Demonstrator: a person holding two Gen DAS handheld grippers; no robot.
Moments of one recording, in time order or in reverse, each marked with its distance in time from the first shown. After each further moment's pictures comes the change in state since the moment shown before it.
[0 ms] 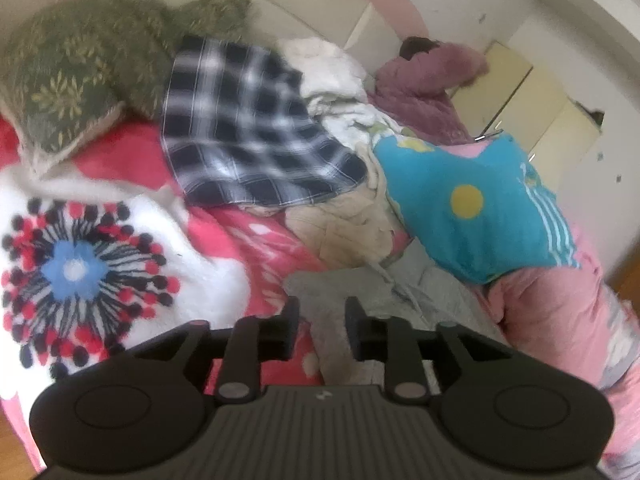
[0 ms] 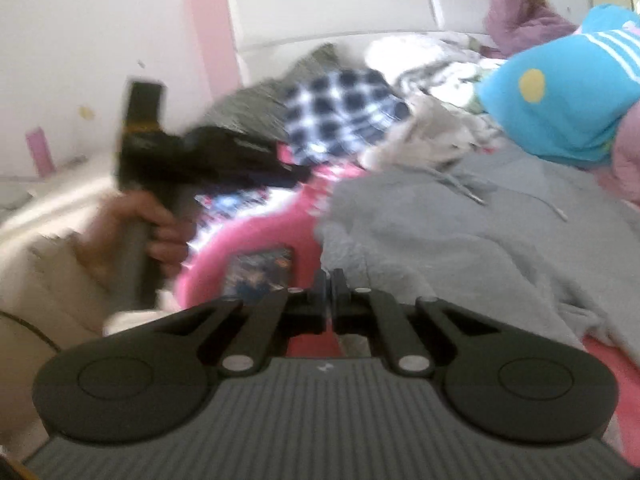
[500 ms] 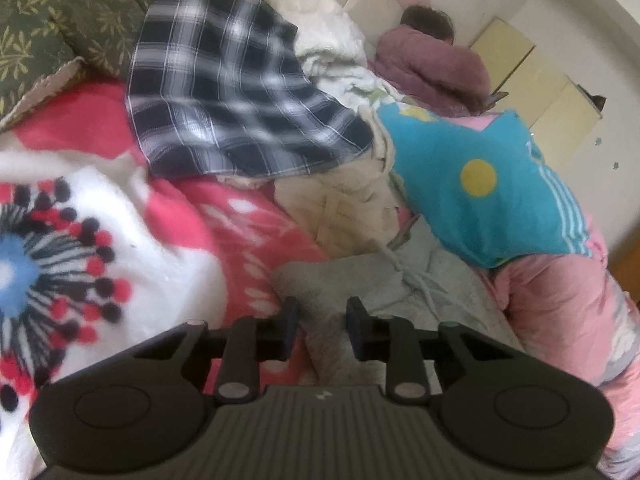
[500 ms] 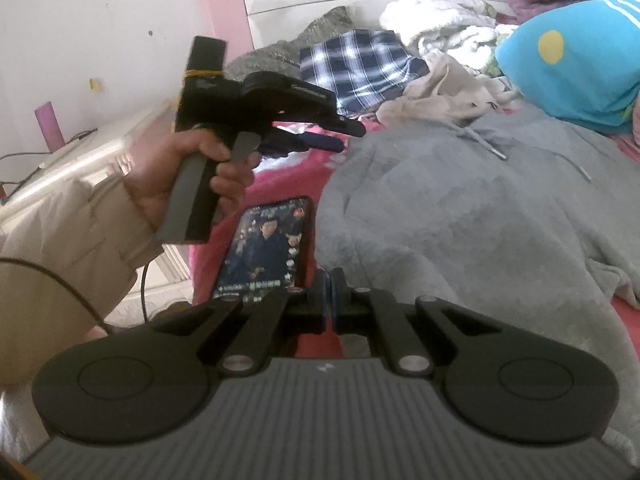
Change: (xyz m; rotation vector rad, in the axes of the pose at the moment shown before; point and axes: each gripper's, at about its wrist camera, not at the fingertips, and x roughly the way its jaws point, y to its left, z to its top) left arm 0.054 0.001 0.006 0.031 0.061 -0.003; right arm 0.011 0.002 -0.022 -0.016 0.101 0.003
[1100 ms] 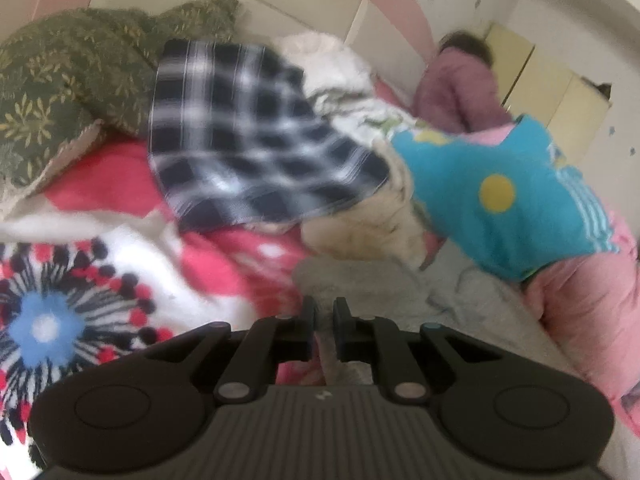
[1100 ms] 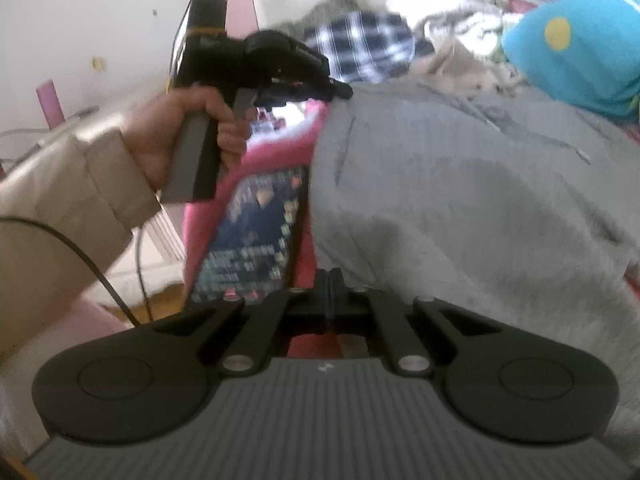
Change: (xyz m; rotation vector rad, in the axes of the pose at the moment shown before) left arm -0.011 0.001 0.005 0.085 -0.078 0.108; right arm 0.013 -0.003 -0.016 -0.012 0.035 0.008
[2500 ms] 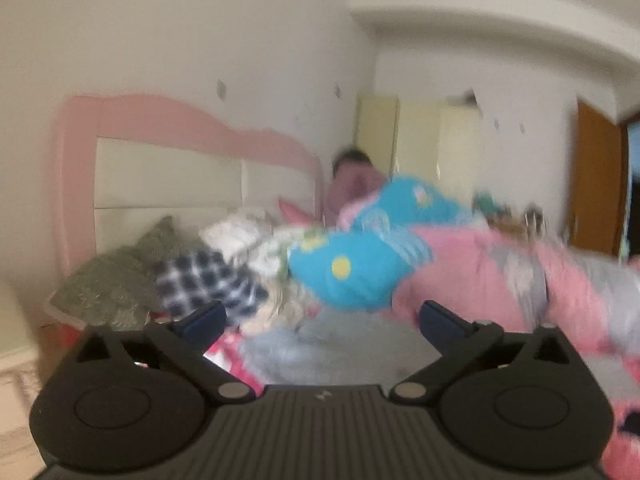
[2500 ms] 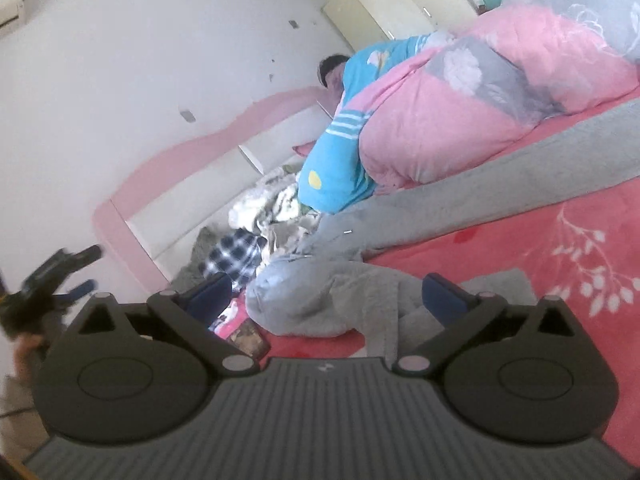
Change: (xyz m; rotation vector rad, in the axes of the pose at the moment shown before) left arm -0.400 -0.134 -0.094 0.420 -0.275 -0.065; right arm -0.328 0.058 -0.169 0.626 -0.628 -0.317
